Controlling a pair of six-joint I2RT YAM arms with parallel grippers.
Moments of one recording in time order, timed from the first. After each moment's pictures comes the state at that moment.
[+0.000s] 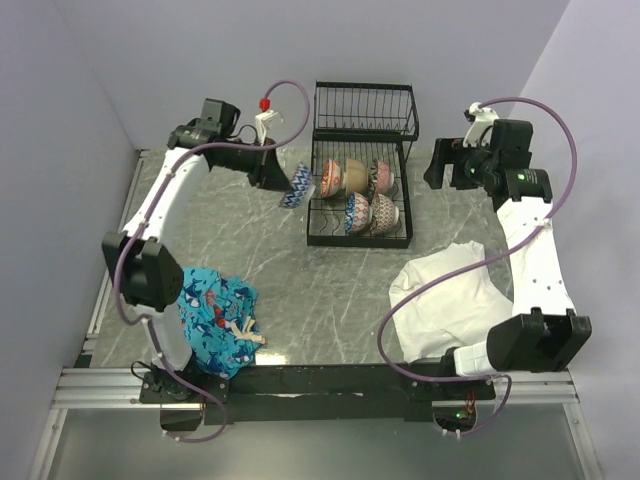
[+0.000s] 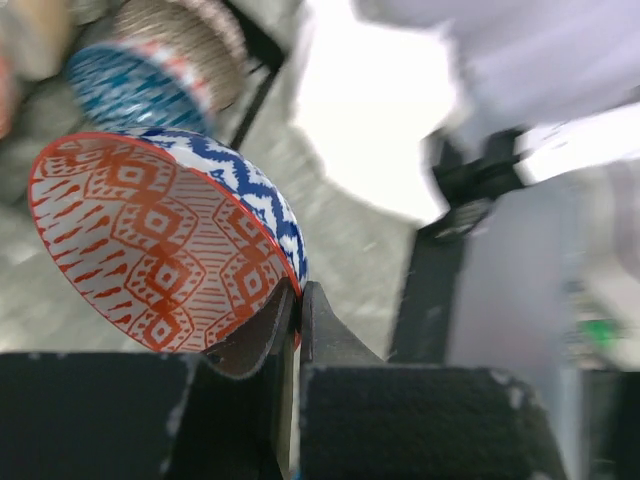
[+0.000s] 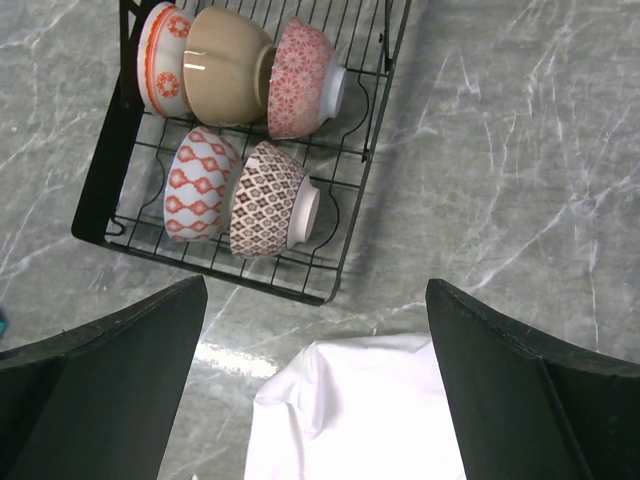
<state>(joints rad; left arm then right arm) -0.25 1.85 1.95 -1.02 1.03 0.26 -0.06 1.41 1.56 -0.76 -0.31 -0.03</state>
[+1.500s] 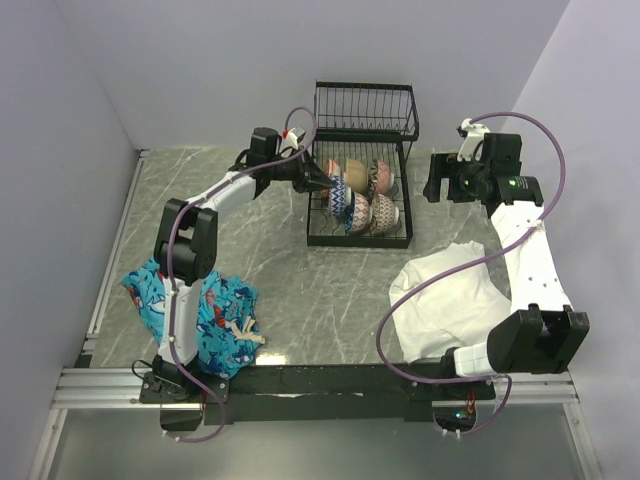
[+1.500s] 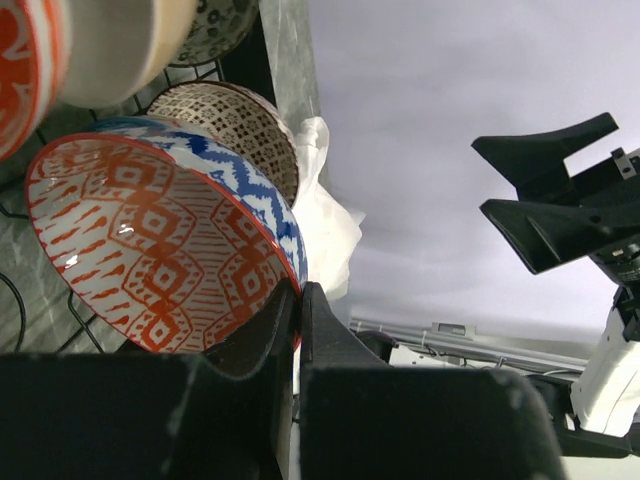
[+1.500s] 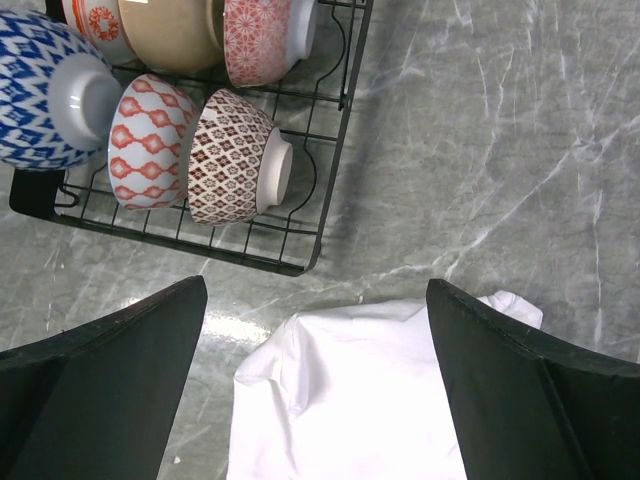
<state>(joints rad) -0.36 2.19 1.77 -0.03 0.94 -0.97 -0.06 1.38 1.44 -0.75 -0.25 -0.05</state>
